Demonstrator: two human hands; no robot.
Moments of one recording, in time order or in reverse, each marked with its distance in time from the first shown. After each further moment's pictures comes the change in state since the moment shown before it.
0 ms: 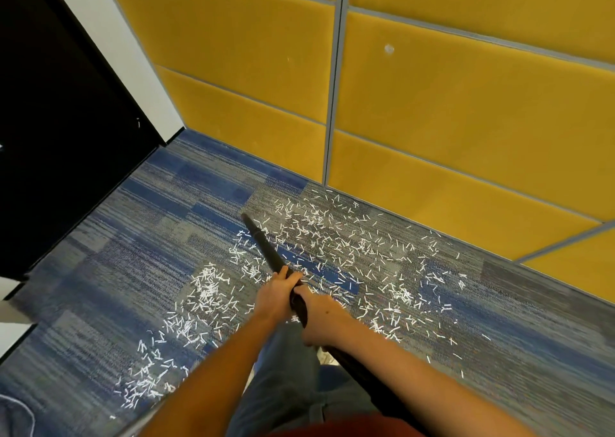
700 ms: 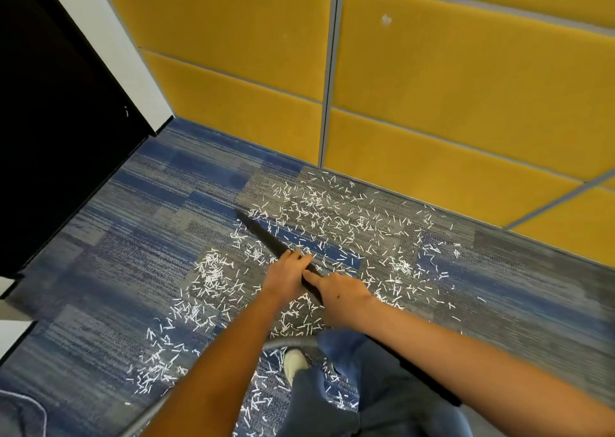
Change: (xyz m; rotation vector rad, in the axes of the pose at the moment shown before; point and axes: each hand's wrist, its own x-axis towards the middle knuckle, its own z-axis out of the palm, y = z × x) left_hand -0.041 -0.029 0.006 0.100 0.030 0.210; right_hand -0.032 -0.036 0.042 -0.362 0.052 0.031
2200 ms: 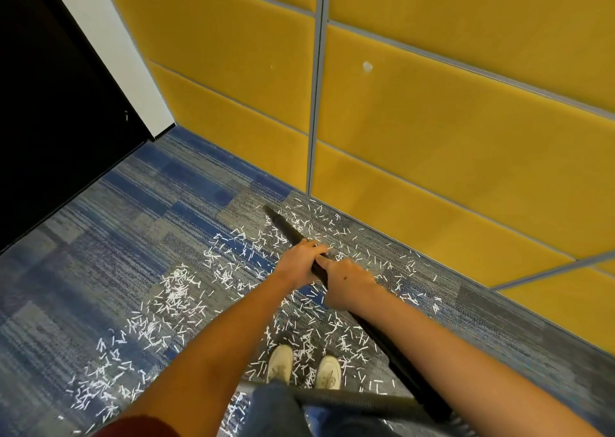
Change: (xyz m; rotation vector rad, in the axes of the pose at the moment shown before) left_hand 0.178 0.124 -0.046 -0.178 0.073 0.036; right_hand 0.037 0.186 -0.108 0.049 -0.015 0.055
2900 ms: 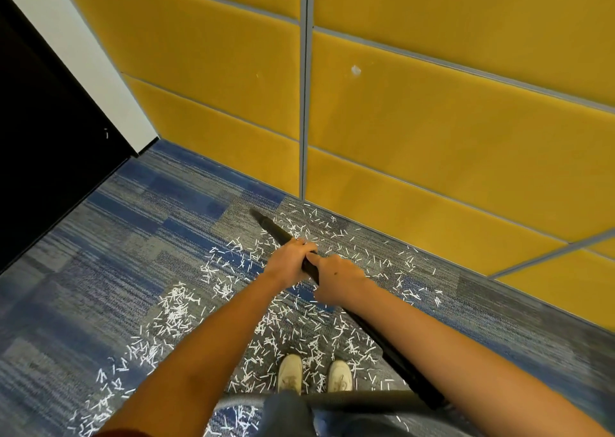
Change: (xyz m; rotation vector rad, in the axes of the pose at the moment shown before) left_hand 0.013 -0.039 -0.027 -0.025 0.012 0.042; right_hand 0.021 -0.033 -0.023 0.069 0.035 -0.005
